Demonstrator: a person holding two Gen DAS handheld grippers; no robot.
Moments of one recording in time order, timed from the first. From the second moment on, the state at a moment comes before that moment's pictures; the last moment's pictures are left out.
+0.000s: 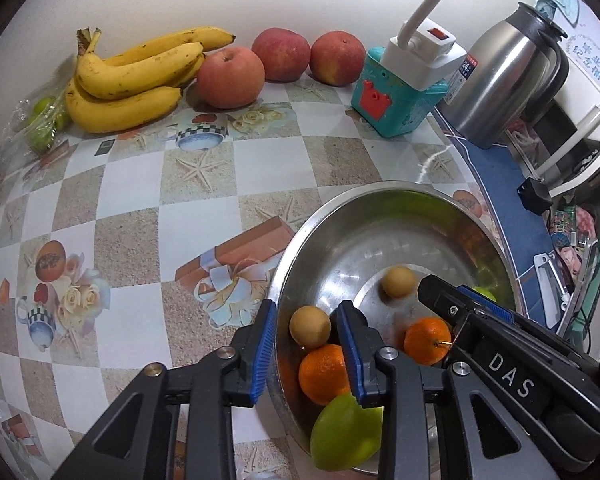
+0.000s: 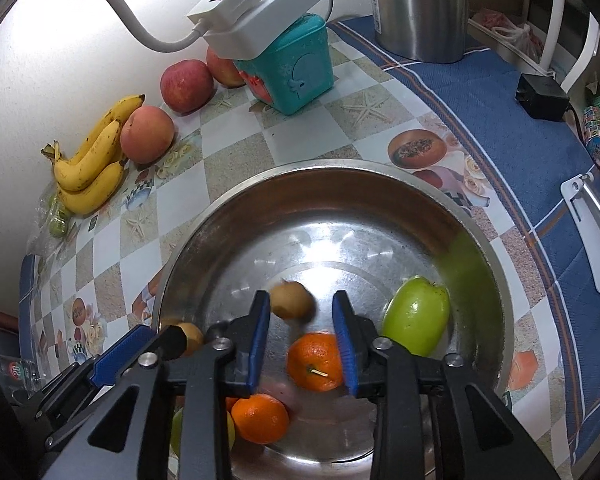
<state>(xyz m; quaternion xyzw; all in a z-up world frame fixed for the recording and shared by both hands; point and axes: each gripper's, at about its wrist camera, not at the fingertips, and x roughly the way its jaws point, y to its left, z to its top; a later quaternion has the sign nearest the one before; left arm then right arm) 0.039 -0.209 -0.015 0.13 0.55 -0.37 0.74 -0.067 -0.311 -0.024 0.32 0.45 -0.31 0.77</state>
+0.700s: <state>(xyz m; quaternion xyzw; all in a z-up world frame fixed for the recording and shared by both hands) 0.073 -0.147 -0.004 0.07 0.54 -0.23 0.80 -0.063 -0.297 -0.012 0.27 0.47 -0.32 0.78</state>
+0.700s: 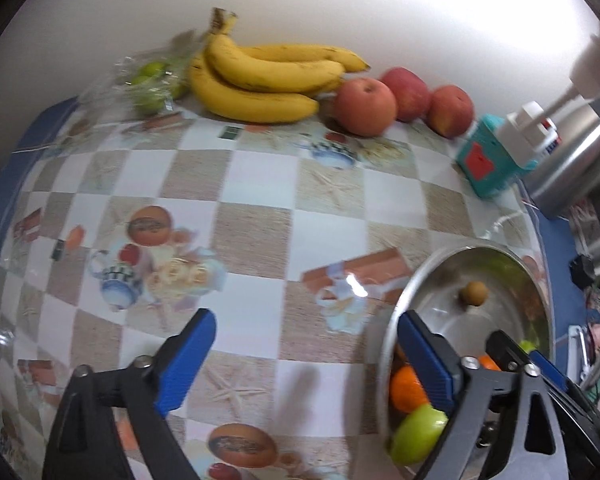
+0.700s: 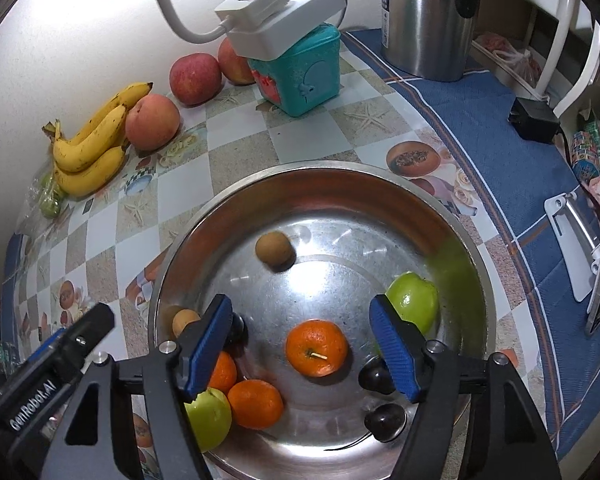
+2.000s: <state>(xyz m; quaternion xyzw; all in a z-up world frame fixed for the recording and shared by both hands) 0.005 0.010 0.003 0.11 0.51 -0.10 0.85 -0.130 -0.181 0.004 0.21 0.44 -0.29 0.82</state>
